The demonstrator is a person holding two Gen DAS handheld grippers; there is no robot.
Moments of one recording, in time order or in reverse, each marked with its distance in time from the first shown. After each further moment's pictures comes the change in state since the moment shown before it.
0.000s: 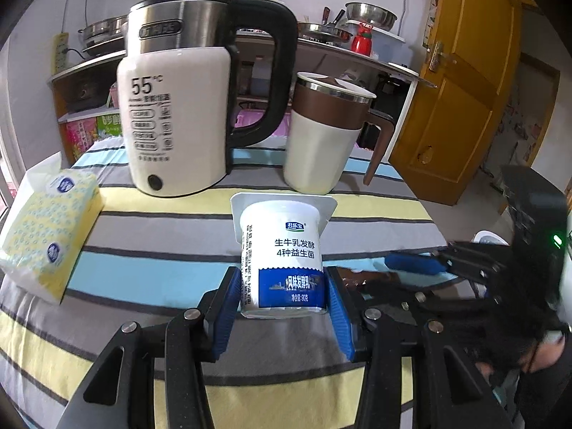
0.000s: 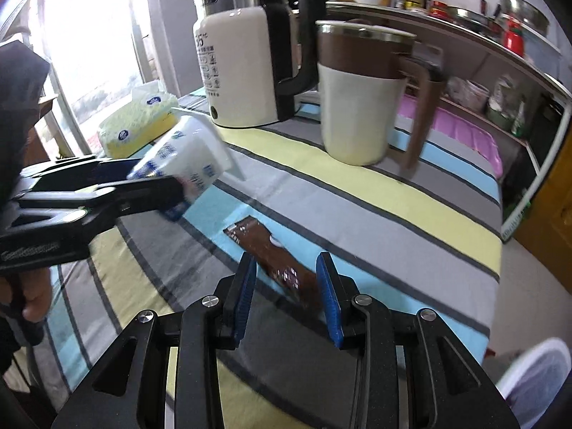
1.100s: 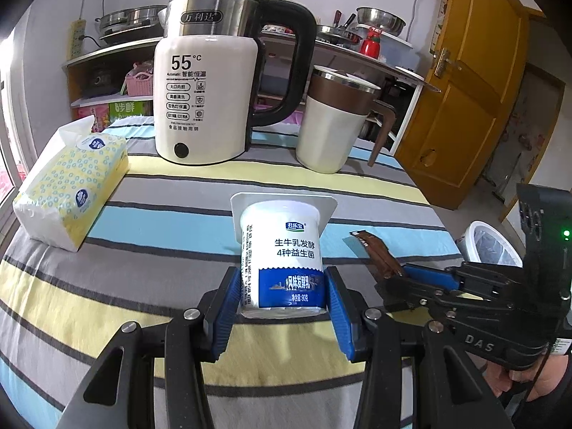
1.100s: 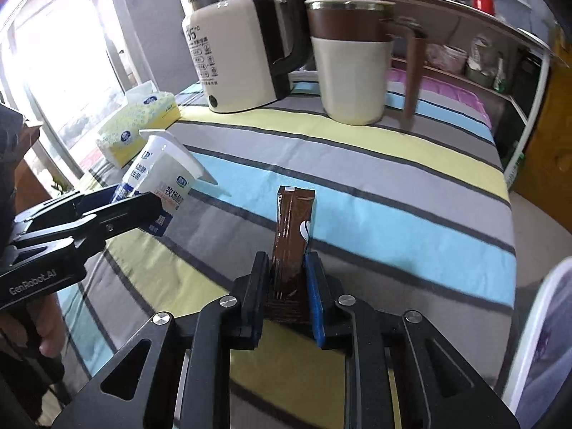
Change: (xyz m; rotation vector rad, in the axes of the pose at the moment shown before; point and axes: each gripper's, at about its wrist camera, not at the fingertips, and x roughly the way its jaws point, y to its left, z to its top) left arm -0.026 0.007 -0.036 -0.050 -0.007 0.003; right arm -0.028 0.029 -0.033 0.188 0.013 -0.029
